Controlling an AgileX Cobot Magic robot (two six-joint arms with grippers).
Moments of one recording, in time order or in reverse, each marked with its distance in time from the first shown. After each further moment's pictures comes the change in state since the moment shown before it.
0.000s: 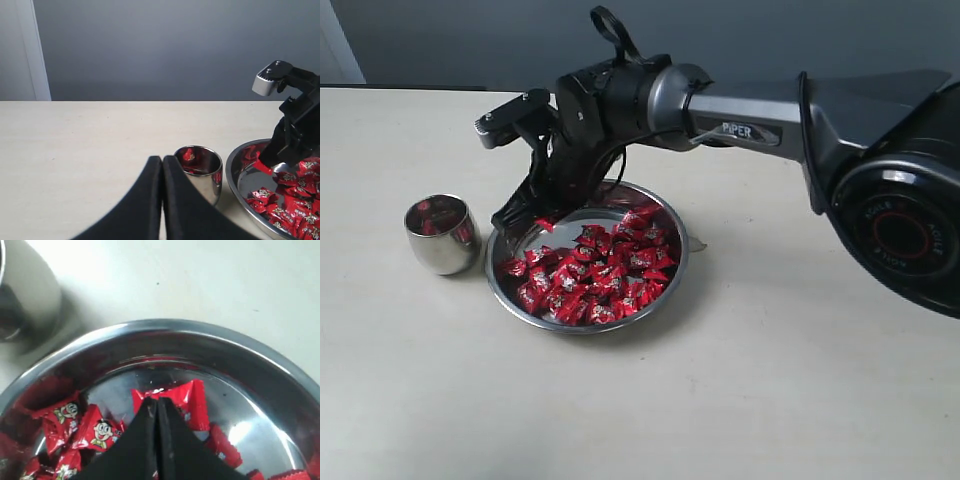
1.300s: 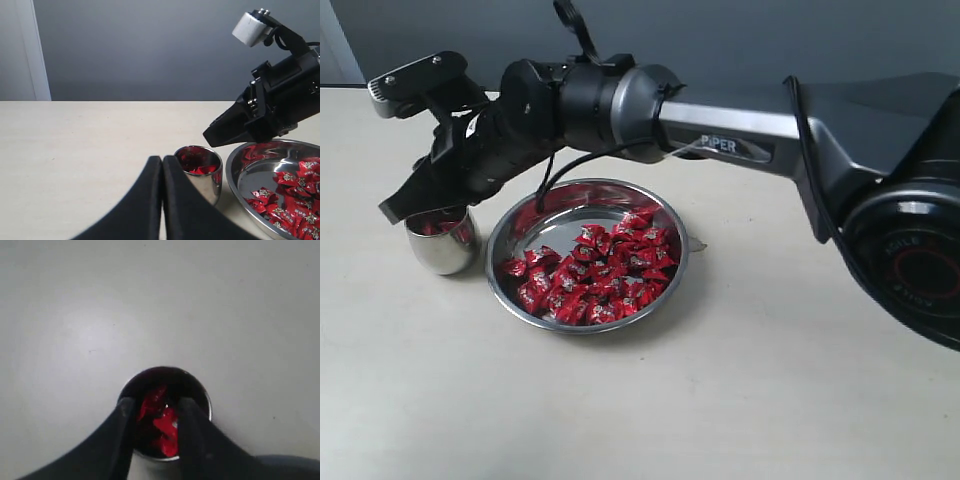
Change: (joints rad) left arm 0.000 0.000 0.000 0.000 0.000 0.000; right arm 0.109 -0.054 0.002 0.326 -0.246 -0.237
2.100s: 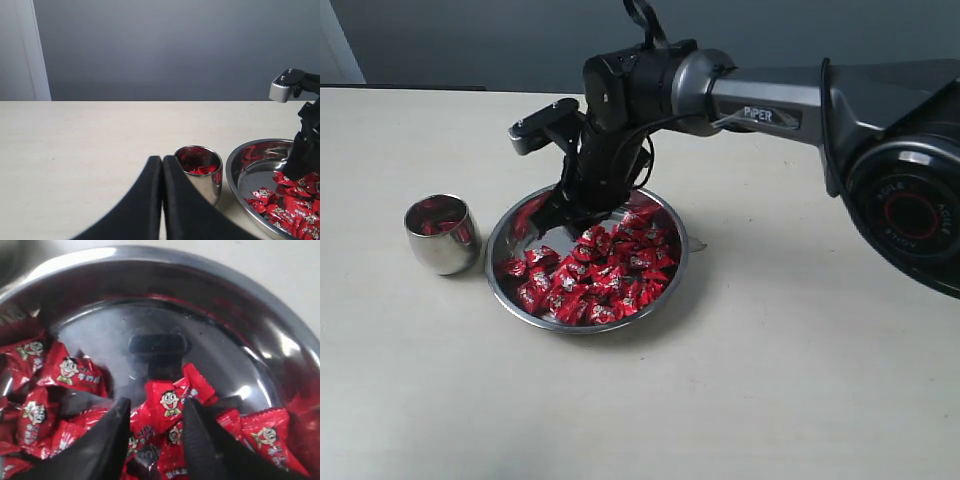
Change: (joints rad) left arm 0.000 0.000 0.000 0.000 0.000 0.000; right arm -0.166 0.049 0.000 -0.289 0.405 0.183
